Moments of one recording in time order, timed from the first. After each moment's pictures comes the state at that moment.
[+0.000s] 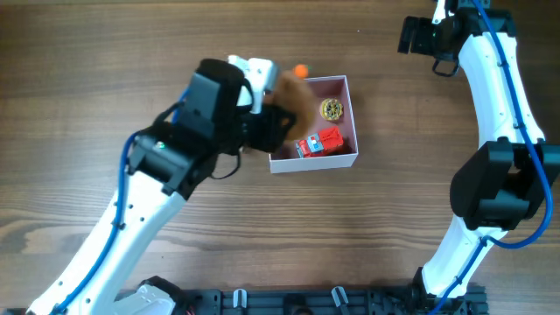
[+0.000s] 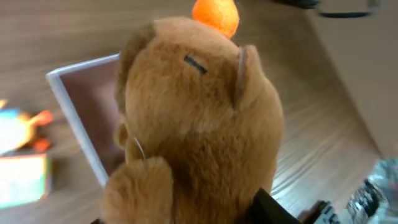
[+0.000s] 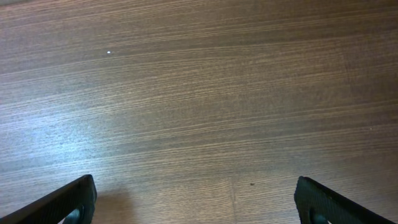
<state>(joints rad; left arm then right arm) -0.53 1.33 1.33 -0.71 0.30 -0.34 -0.05 2.06 1.92 -0.90 0.04 0.11</state>
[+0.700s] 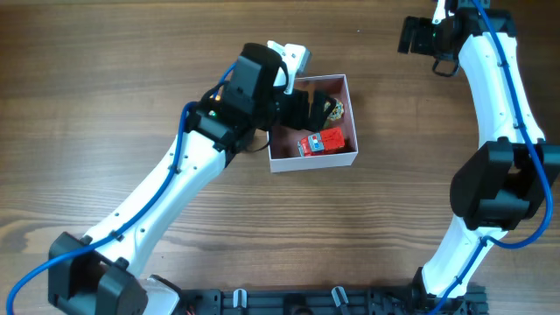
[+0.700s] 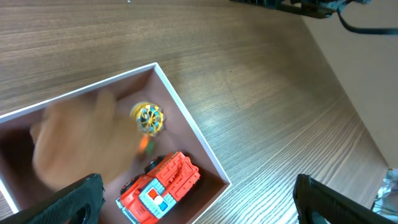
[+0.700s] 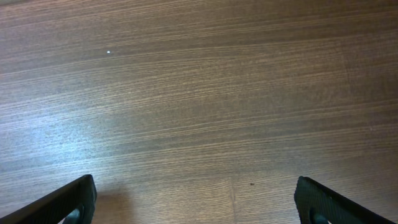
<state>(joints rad) -0.55 1.57 1.33 -0.44 0.34 -0.35 -0.05 2.06 1.92 -0.90 0.04 0.11</state>
